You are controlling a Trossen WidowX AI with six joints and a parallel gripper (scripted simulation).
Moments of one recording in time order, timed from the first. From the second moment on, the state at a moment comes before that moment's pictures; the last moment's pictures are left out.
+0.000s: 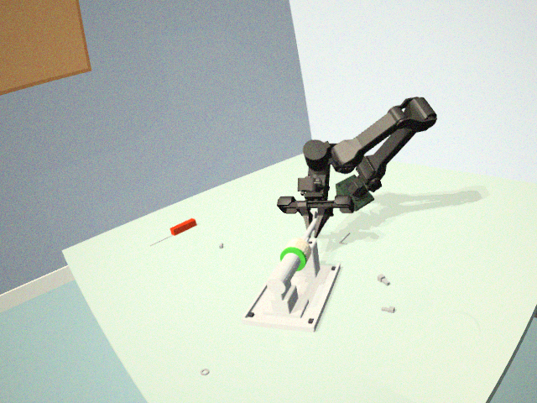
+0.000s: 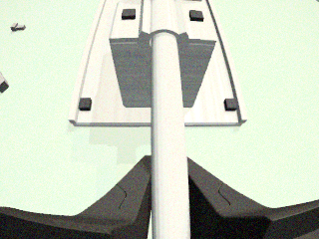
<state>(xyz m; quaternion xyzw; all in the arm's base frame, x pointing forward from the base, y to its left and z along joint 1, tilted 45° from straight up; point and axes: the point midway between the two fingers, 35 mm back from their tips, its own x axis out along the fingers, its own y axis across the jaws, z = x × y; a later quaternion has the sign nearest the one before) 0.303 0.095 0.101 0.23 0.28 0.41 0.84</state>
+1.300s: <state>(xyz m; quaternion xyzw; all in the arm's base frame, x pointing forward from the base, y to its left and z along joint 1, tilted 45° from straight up) 0.300 0.093 0.100 0.23 0.28 0.41 0.84</state>
